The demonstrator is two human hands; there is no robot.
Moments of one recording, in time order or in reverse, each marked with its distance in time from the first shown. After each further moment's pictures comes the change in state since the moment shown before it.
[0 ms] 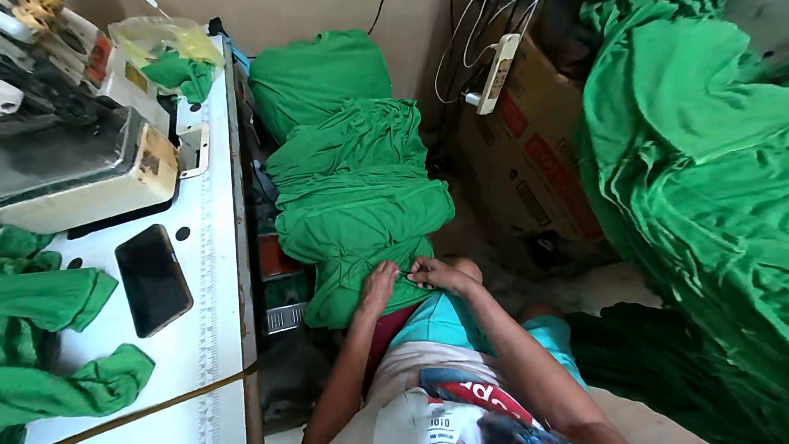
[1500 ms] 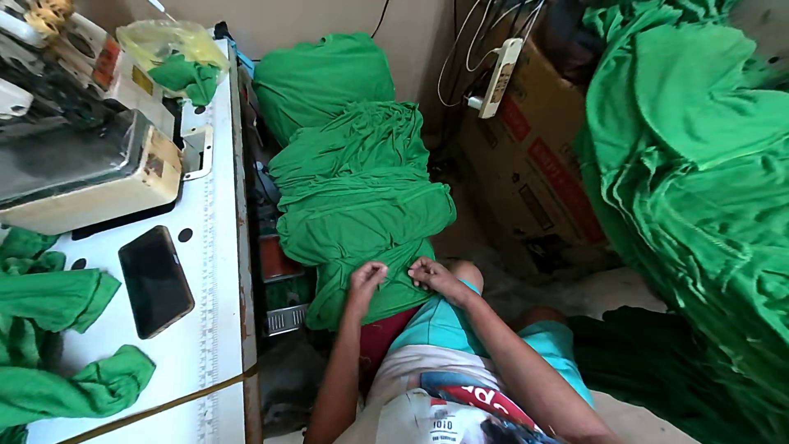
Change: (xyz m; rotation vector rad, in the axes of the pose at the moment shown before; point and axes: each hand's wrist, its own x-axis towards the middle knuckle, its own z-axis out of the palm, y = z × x) left_hand -0.010 -0.027 -0.013 -0.924 0.215 -0.057; right_hand 0.000 0.011 0.012 0.156 0.145 -0.168
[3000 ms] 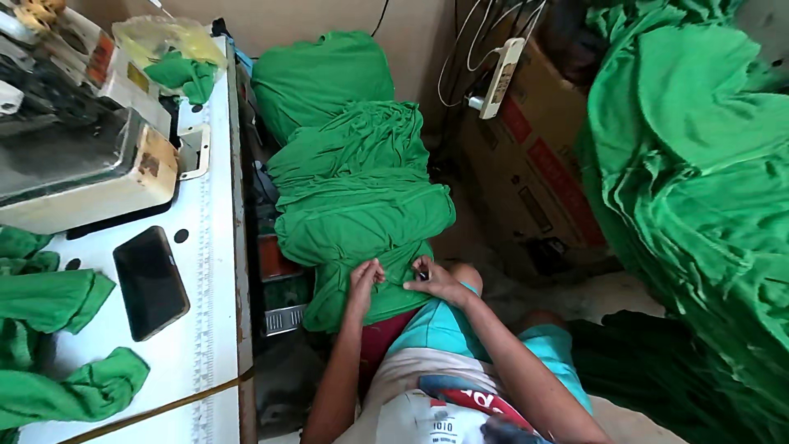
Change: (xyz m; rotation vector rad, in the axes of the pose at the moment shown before) left_hand 0.013 -0.007 0.011 -0.103 0.086 -0.049; right_hand 0.000 0.003 -0.004 -0.177 -0.009 -0.044
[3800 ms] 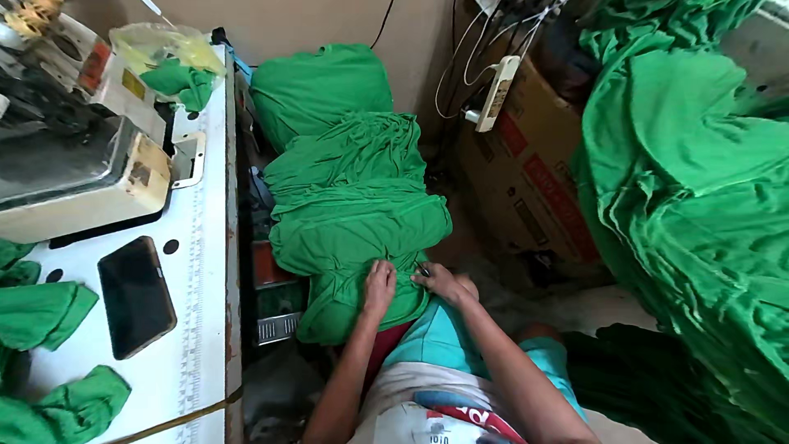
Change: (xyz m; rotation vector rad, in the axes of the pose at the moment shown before) left_hand 0.016 0.020 0.042 0.923 -0.090 0.091; right_hand 0.030 0.008 -0.024 -0.160 0.108 0.188
